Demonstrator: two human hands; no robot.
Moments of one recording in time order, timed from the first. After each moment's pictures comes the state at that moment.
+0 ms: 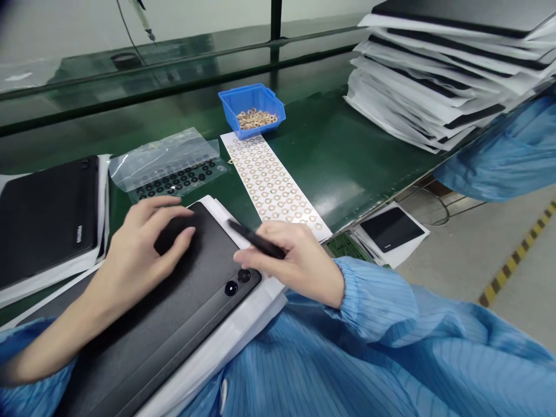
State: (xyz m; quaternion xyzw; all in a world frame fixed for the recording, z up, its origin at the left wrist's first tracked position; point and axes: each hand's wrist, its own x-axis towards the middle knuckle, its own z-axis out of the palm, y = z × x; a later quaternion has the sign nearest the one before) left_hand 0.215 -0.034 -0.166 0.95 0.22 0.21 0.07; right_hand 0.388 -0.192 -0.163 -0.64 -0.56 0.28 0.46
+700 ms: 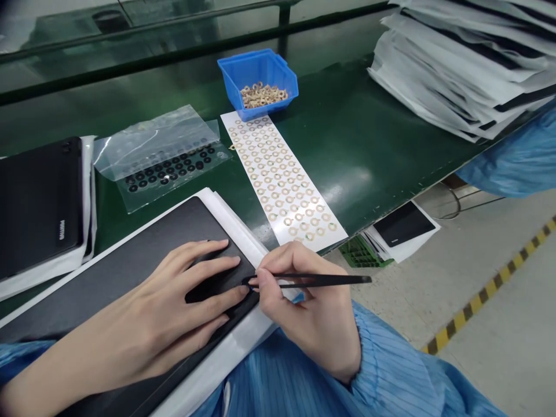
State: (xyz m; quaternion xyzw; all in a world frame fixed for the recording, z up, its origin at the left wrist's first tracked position) left_hand 0.208 -0.063 -0.149 0.98 -0.08 0.05 0.16; right_hand 0.352 -0.210 -0.184 -0.68 -0.41 0.18 0.59
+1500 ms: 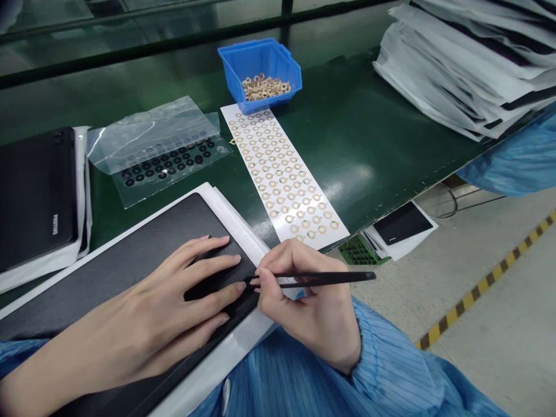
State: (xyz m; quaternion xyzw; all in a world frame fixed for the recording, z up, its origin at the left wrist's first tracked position) left_hand 0.210 -0.062 -0.151 0.98 -0.09 0.08 0.17; right_hand 0.356 -0.207 -0.180 -0.67 -0.45 0.18 0.57
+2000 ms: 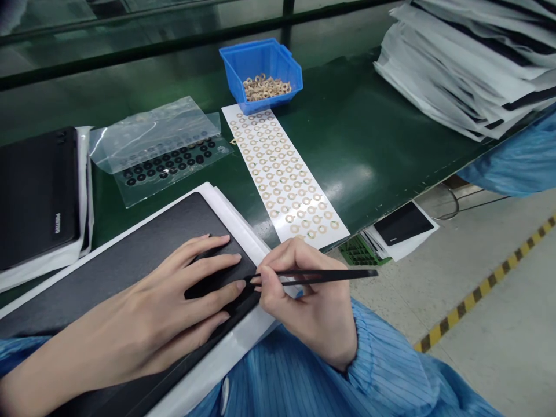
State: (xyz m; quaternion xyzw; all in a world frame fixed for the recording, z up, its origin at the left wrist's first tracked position) left_hand 0.209 -0.062 -0.151 0.98 -0.09 0.08 0.17; right_hand 0.354 -0.208 -0.183 -0.65 -0.43 0.19 0.60
